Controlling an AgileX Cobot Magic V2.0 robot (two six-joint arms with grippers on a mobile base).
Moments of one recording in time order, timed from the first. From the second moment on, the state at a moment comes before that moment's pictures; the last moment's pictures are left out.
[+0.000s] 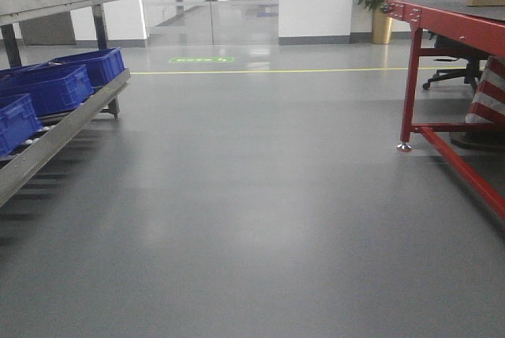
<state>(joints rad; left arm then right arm) -0.02 0.01 0.00 0.00 0.00 -0.06 -0.06 0.00 0.00 0.15 0.04 -0.12</state>
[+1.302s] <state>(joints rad) -0.02 0.01 0.00 0.00 0.00 -0.06 -0.06 0.00 0.00 0.15 0.04 -0.12</state>
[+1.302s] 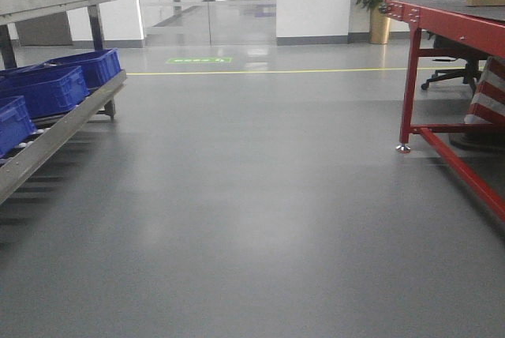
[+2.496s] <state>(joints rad) -0.02 0.01 0.00 0.00 0.00 -0.06 -0.06 0.00 0.00 0.15 0.04 -0.12</state>
